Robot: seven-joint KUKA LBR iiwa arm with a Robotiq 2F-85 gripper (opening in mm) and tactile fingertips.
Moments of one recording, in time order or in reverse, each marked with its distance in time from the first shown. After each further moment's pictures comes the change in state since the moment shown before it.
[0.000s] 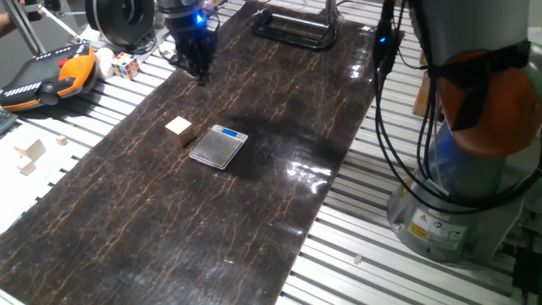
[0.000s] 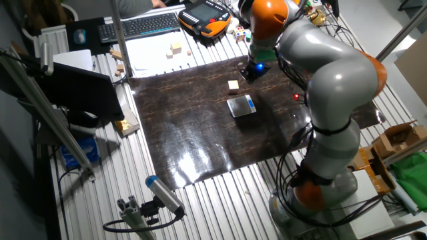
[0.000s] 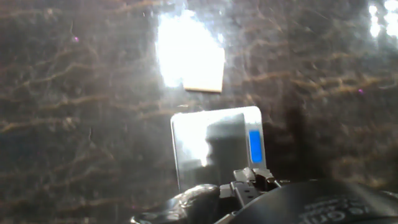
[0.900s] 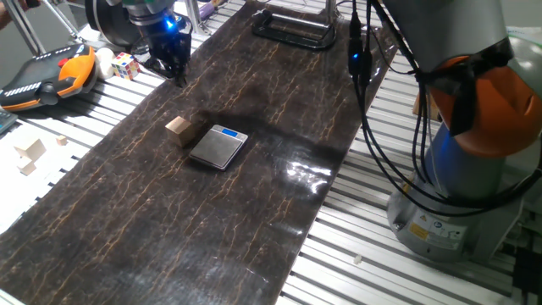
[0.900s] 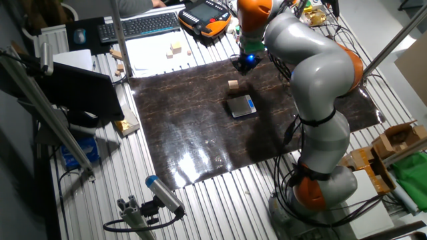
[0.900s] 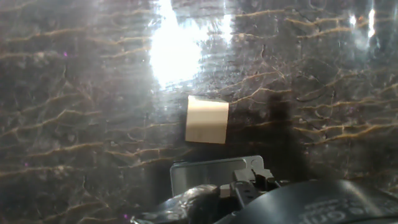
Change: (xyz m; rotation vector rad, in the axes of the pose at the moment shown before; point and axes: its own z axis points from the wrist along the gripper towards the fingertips) arm -0.054 0.005 0.007 0.042 0.012 0.047
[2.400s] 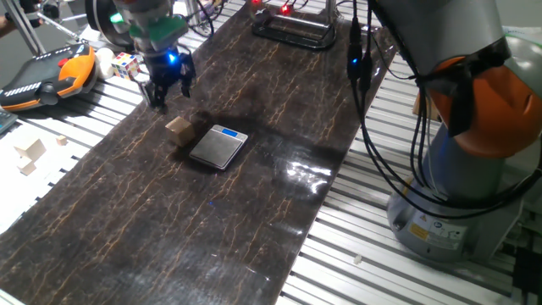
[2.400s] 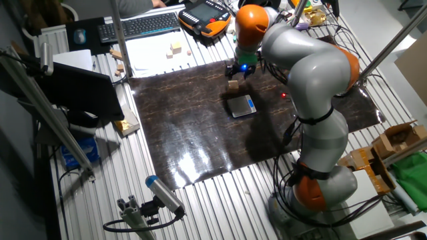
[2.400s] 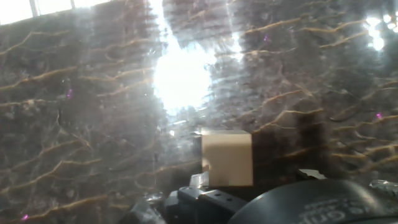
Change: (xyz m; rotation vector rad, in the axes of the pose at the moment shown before) arm -0.031 0.021 0.084 -0.050 -0.091 0.034
